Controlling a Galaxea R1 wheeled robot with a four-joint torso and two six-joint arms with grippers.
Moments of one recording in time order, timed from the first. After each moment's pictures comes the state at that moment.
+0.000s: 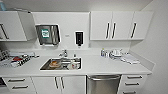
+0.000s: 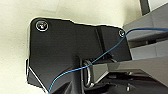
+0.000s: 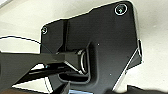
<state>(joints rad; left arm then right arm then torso) 1.57 2.74 -2.25 0.03 -0.17 -0.03 -1.56 2.62 -2.15 0.15 0.04 -0.10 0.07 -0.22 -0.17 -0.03</state>
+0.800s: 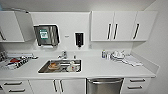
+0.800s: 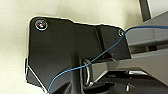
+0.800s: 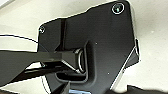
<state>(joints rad) 1.57 2.74 -2.25 0.03 -0.17 -0.03 -1.57 2.63 -2.18 0.15 0.05 -0.10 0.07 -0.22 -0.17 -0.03</state>
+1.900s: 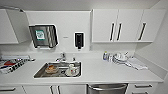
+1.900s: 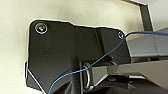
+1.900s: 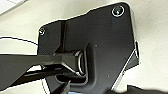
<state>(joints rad) 1.56 2.74 -2.25 0.03 -0.18 -0.03 -1.56 2.63 -2.18 0.15 0.06 -0.10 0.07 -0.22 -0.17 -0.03</state>
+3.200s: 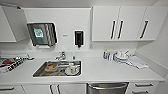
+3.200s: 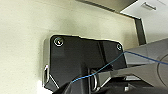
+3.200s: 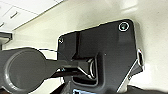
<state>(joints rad) 1.57 2.29 -1.76 0.03 -0.26 -0.03 -1.50 2.19 -1.60 0.15 0.05 -0.10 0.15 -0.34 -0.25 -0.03</state>
